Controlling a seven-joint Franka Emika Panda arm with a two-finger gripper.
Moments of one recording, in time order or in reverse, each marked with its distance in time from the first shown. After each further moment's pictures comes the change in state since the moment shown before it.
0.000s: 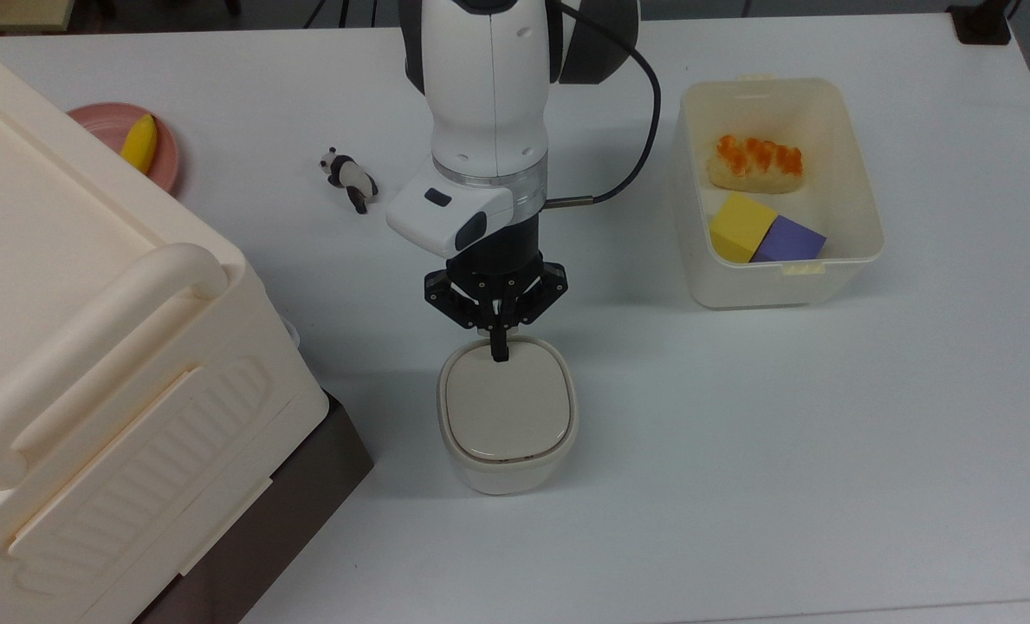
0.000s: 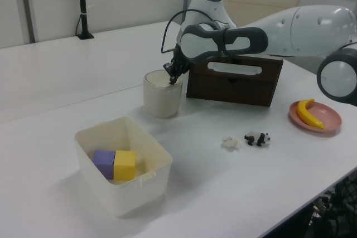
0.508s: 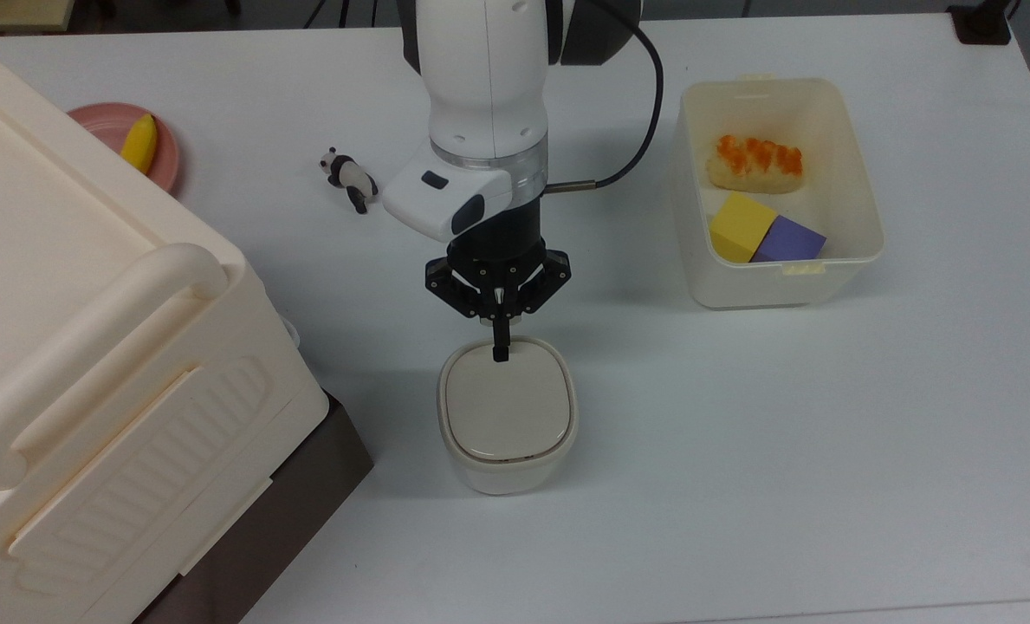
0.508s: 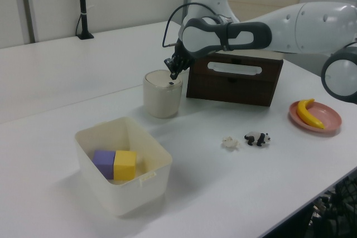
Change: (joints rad) arm 0.000 -0.025 0.000 -0.002 0.026 -0.016 0.008
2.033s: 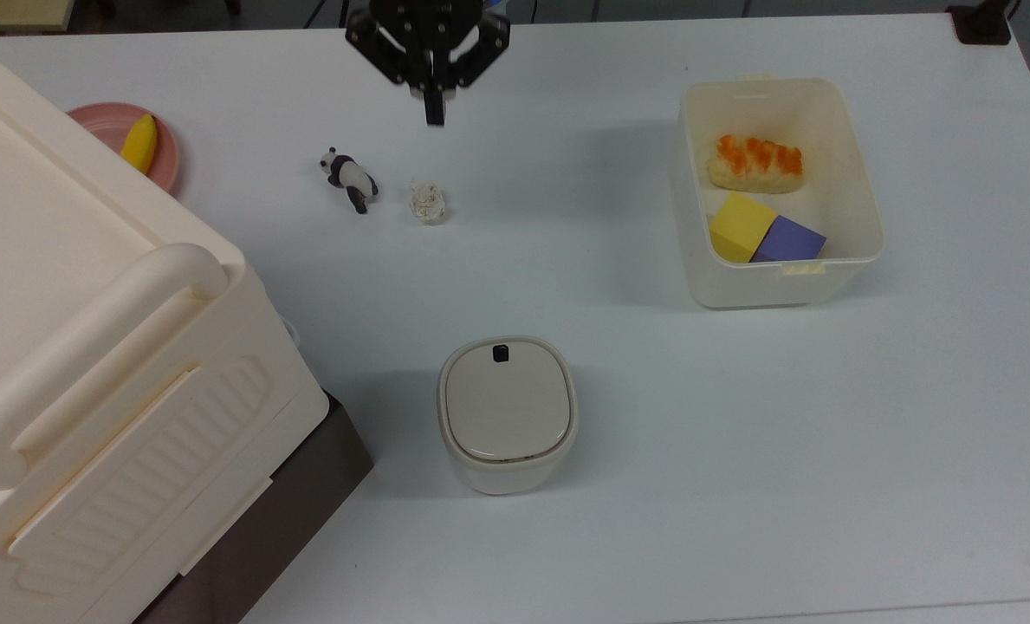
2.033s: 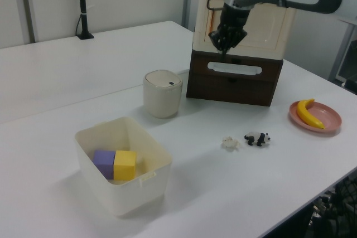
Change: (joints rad) arm -0.027 -0.391 -0.049 -0.138 0.033 -0.420 0.041
